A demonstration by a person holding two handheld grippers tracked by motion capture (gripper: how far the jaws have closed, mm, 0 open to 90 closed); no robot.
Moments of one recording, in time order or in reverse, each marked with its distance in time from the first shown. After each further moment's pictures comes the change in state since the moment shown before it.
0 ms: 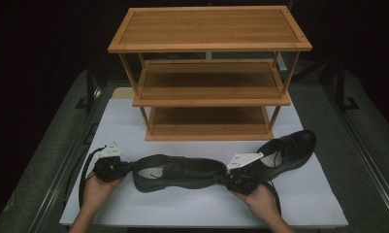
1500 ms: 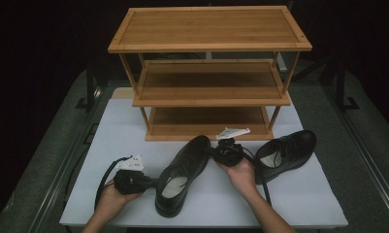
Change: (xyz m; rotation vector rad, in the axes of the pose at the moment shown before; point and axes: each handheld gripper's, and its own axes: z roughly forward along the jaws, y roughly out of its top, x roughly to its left) left arm -0.057 0.012 0.030 0.044 -0.295 0.138; right arm -0.042 0.050 0.043 -0.090 -0.115 0.135
